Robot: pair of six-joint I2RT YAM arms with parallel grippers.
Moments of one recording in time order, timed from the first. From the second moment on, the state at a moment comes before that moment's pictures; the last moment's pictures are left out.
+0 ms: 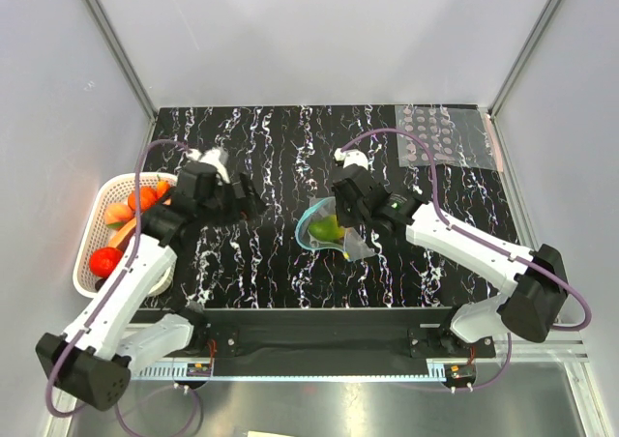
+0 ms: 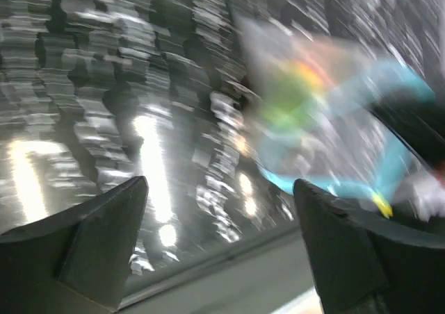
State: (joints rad) left arm -0.48 0.98 1.00 -0.72 0.09 -0.57; right arm 0.87 1.41 1.21 -0.60 0.29 0.51
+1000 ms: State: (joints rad) left arm 0.37 1.57 1.36 -0.82 -0.26 -0.78; right arm 0.86 1.40 1.21 -0.61 0.17 0.50
